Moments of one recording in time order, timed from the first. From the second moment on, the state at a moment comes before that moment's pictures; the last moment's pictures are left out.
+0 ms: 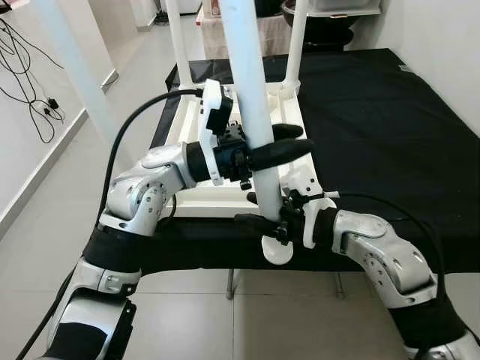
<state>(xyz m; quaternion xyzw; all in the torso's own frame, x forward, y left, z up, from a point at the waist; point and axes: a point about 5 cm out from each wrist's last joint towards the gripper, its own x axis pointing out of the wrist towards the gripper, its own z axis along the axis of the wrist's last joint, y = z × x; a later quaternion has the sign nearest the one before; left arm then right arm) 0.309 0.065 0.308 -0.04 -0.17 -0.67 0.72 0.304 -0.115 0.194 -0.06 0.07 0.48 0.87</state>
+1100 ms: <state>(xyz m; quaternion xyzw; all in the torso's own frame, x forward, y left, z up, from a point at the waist) 0.313 0.066 0.328 -0.08 -0.22 -0.65 0.72 0.311 -0.085 0.193 -0.02 0.01 0.46 0.89</state>
